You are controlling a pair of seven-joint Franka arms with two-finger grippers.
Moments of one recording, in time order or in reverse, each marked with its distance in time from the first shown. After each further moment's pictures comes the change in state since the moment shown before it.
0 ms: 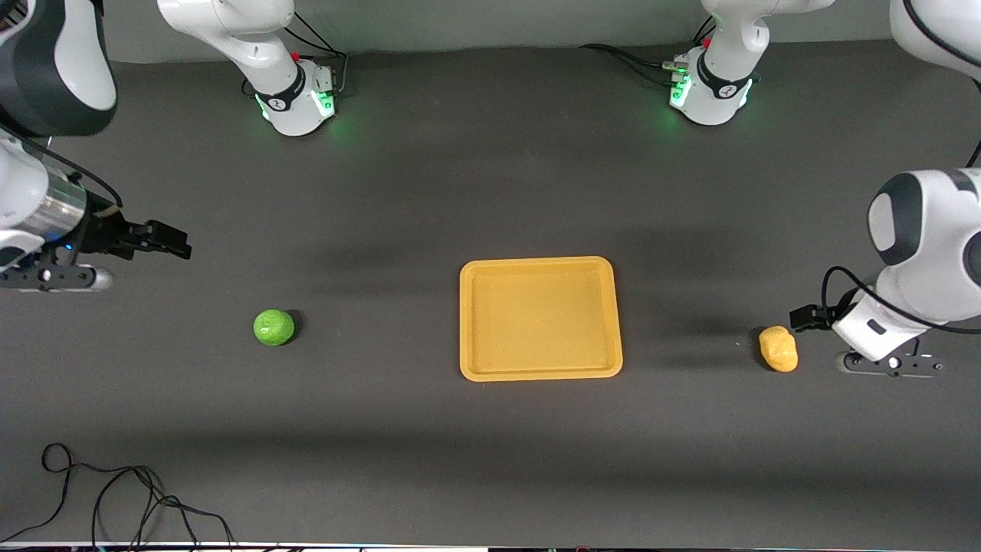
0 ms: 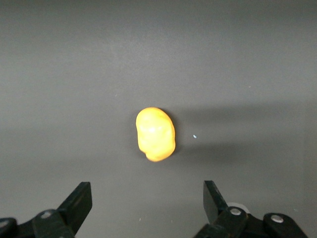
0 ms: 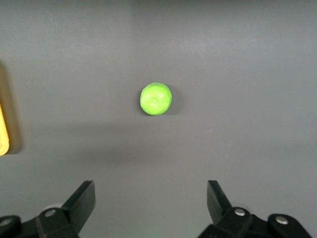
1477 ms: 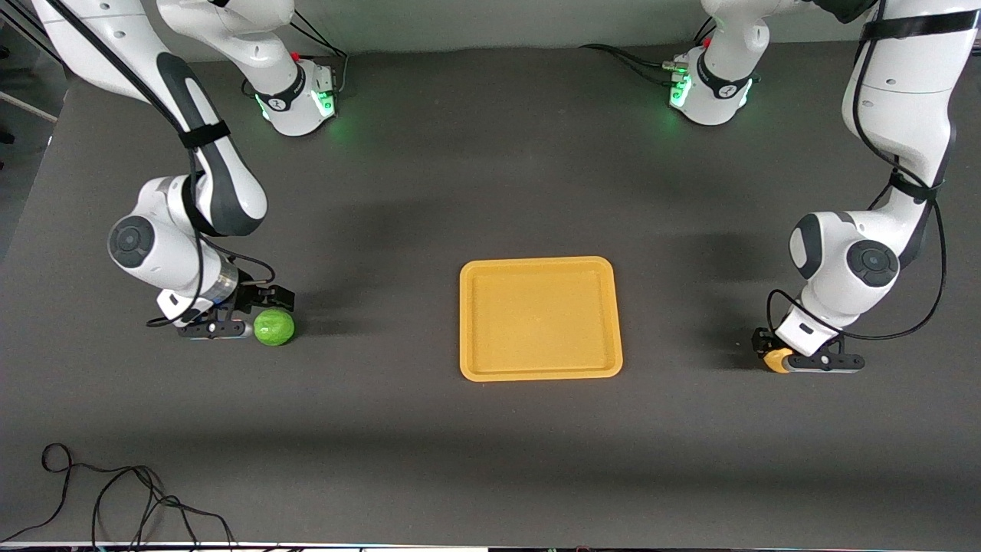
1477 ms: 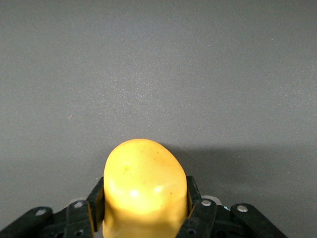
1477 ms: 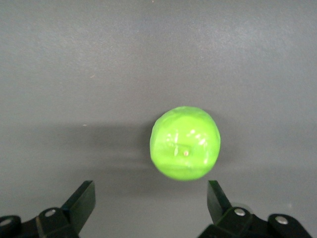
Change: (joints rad) left arm 0.052 0.189 0.002 -0.307 0.000 0.729 -0.033; right arm 0.064 0.222 0.002 -0.419 0.027 0.731 -0.016
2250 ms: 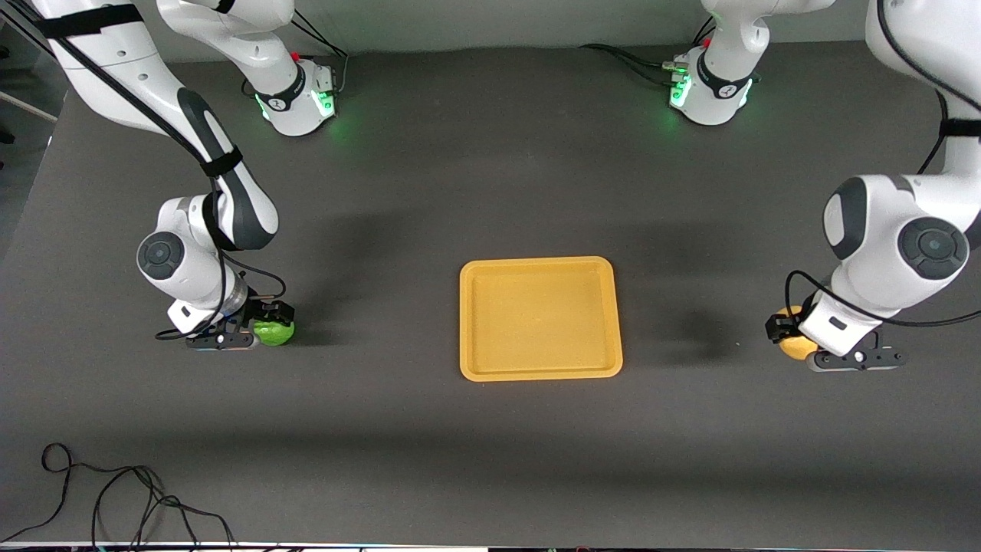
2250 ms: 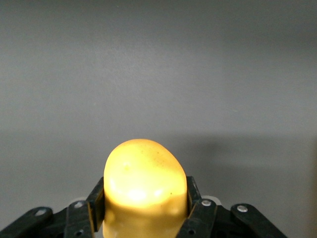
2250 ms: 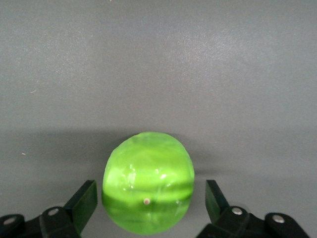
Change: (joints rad) left arm -0.100 -0.255 -0.027 0.192 -0.001 -0.607 -0.188; right arm -0.002 0.105 -0.028 0.002 -0.109 0.145 0.082
